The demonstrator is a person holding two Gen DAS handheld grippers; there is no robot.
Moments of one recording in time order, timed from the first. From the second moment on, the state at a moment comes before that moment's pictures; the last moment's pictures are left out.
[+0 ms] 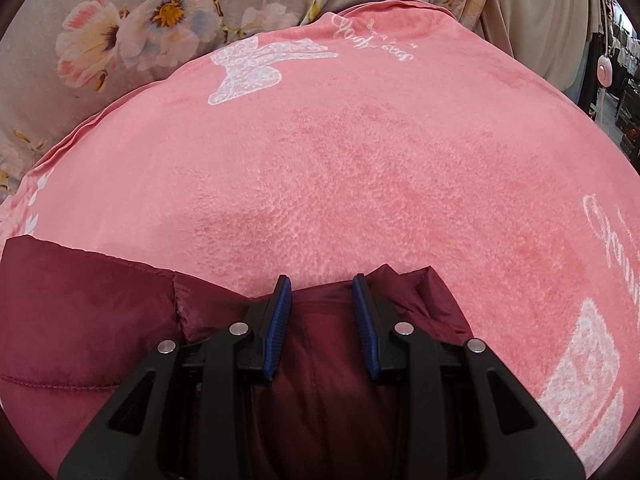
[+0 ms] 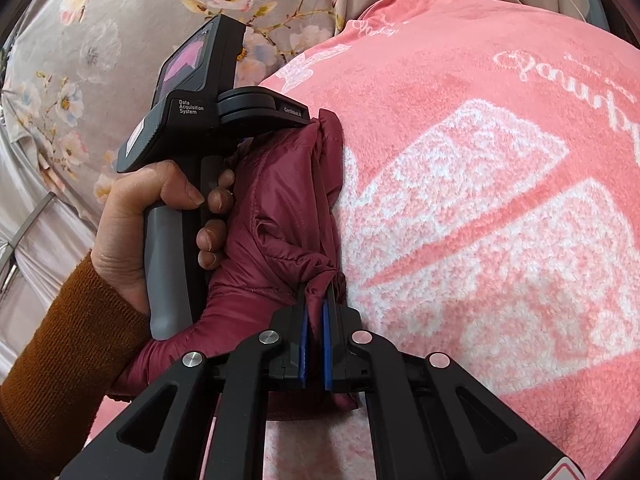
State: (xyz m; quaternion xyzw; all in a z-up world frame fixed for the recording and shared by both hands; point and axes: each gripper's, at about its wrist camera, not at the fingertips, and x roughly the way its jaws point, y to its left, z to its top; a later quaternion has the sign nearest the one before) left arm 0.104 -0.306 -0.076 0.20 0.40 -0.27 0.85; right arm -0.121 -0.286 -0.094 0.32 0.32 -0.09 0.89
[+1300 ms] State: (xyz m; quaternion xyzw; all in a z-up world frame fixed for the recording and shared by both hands) left arm 0.094 -0.284 -0.055 0.21 0.40 -0.23 0.86; right arm -0.117 -0.275 -0.078 0.26 0.36 -0.10 0.89
